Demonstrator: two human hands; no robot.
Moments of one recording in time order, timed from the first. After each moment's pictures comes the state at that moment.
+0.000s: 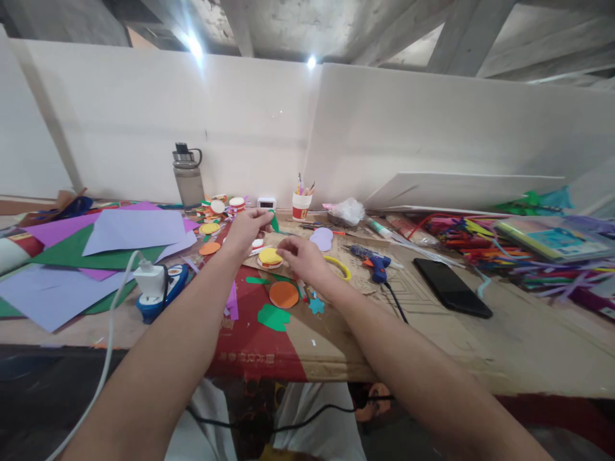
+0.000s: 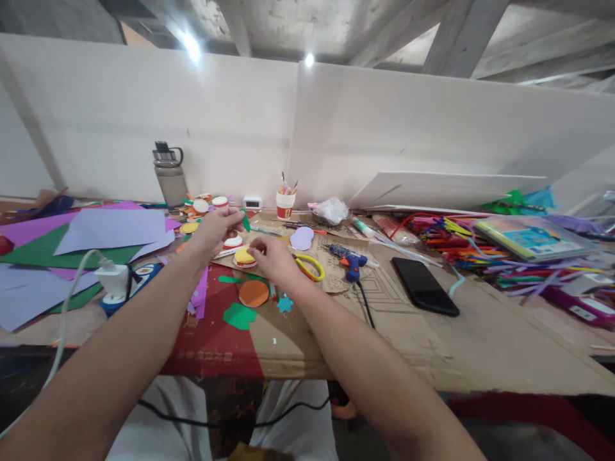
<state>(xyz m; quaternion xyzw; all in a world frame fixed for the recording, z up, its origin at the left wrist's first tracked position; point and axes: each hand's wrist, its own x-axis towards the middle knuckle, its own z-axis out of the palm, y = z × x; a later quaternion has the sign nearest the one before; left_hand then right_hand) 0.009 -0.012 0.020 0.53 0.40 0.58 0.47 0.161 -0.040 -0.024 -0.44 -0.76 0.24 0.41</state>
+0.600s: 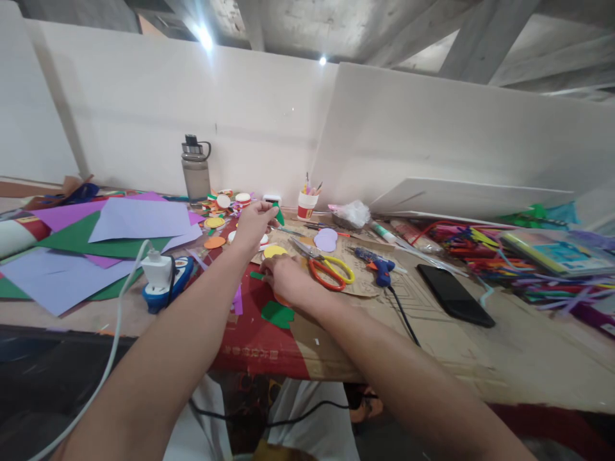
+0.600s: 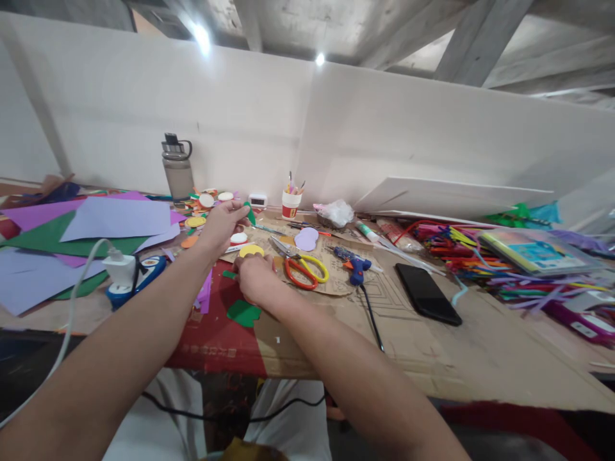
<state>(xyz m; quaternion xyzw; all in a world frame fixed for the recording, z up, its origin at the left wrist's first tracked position) 0.013 -0.008 0.018 0.49 0.39 0.64 0.44 0.115 -0.066 -0.029 -0.50 -0.86 0.07 0.09</state>
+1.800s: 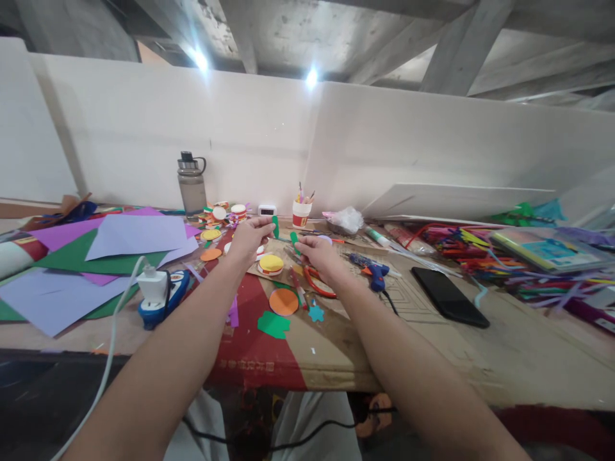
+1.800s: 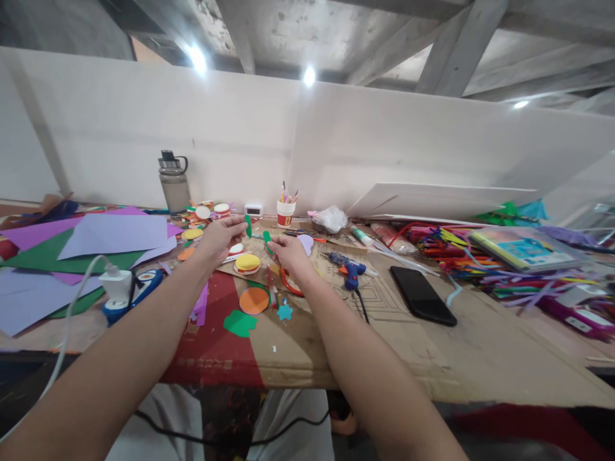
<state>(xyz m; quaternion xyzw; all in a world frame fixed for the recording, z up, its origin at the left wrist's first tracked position) 0.011 -0.003 0.012 0.48 0.37 0.62 0.49 0.182 -0.027 -0.012 -0.45 -0.62 0.43 0.48</state>
